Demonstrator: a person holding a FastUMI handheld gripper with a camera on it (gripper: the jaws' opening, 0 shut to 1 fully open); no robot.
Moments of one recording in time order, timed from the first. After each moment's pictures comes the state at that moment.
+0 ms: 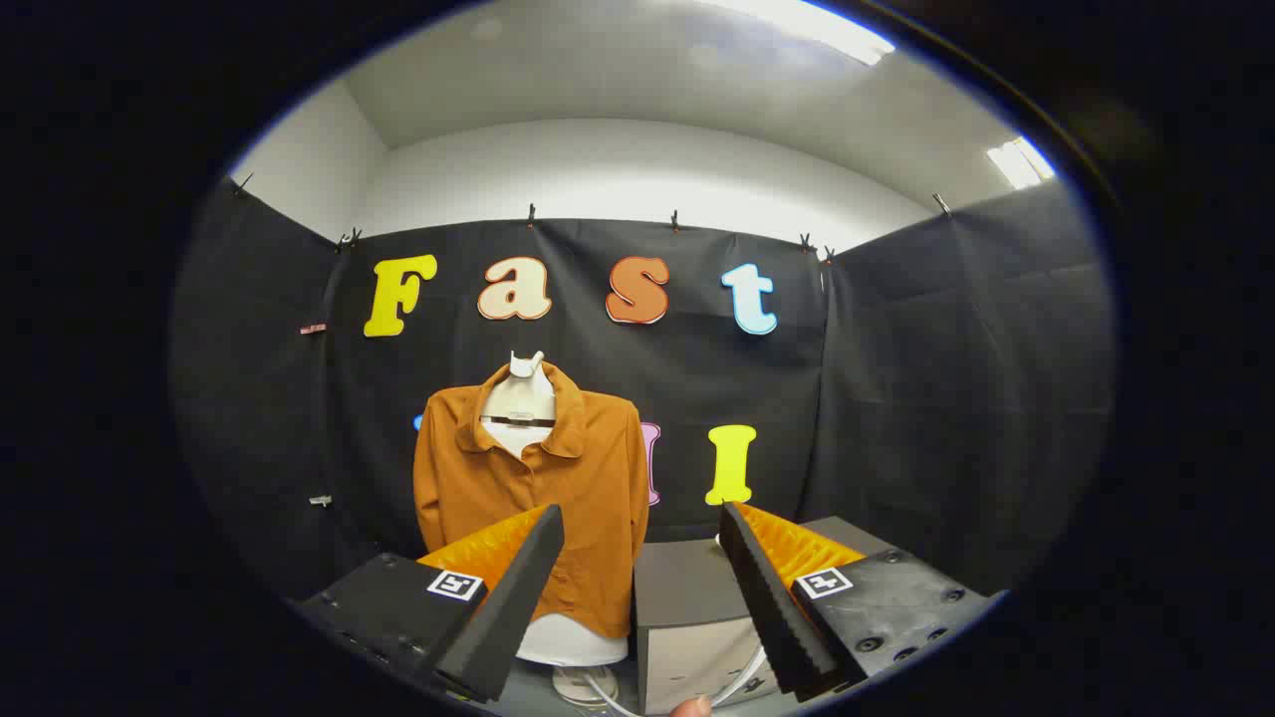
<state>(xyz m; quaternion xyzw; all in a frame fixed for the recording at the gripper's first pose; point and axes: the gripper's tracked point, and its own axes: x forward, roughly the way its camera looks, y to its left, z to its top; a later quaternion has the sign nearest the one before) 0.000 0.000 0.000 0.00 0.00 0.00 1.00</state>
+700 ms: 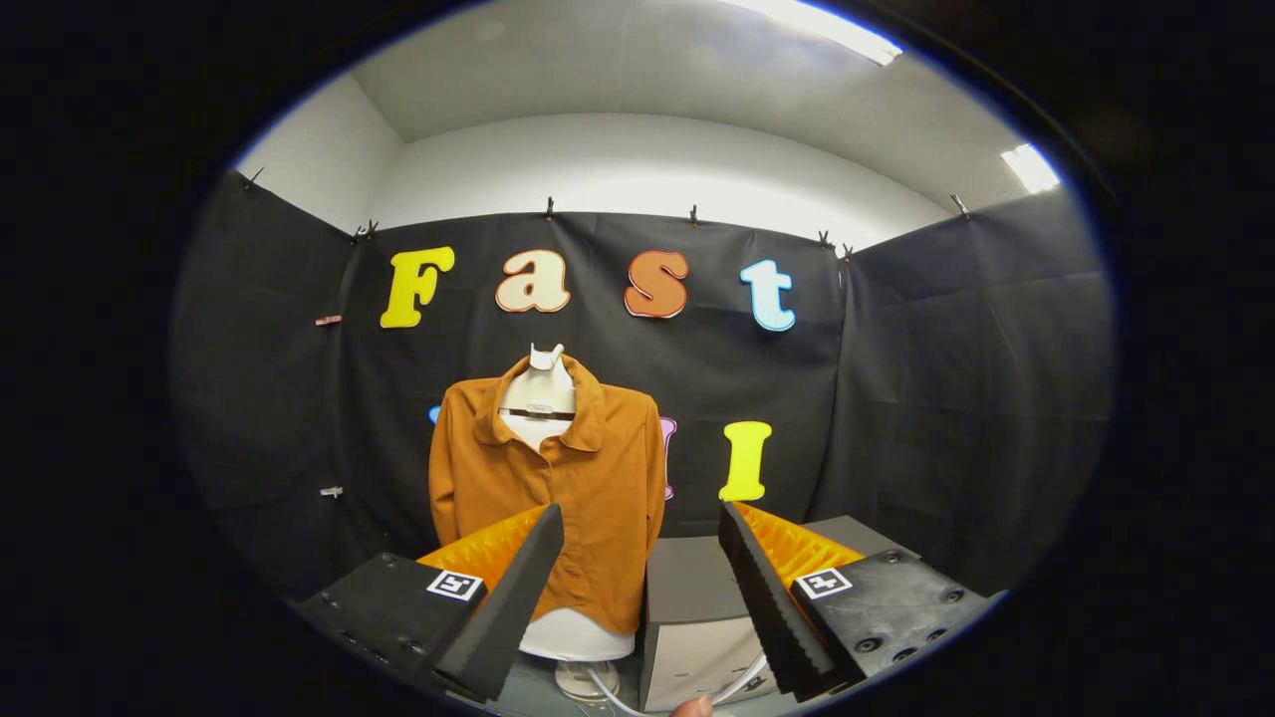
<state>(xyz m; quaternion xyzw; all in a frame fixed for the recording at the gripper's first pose) -0.002 0.017 -0.013 0.00 0.02 0.02 1.00</state>
